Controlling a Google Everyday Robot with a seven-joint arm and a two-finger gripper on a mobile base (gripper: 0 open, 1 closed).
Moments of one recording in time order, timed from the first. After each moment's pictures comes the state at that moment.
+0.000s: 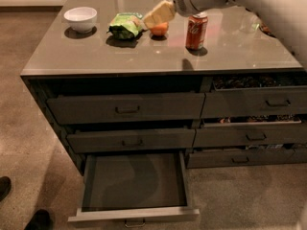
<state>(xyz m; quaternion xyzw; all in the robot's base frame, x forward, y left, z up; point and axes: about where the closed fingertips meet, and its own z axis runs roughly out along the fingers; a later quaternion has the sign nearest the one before) 0.749 -0.050 0.998 -0.38 0.77 0.08 0.51</state>
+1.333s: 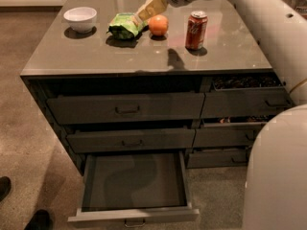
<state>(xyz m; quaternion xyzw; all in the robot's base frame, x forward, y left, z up) 0.809 -0.021 1.011 -0.46 0.70 0.07 0.55</state>
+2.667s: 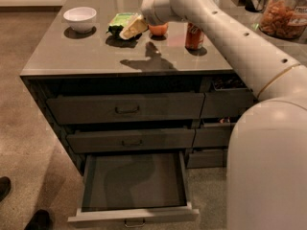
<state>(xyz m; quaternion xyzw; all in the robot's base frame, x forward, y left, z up) 0.842 0.045 0.951 -0.51 0.64 0.04 0.57</state>
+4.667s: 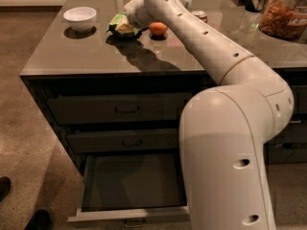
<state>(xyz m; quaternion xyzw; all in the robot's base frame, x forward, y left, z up) 0.893 0.084 0.908 -0.54 0.65 -0.01 0.53</state>
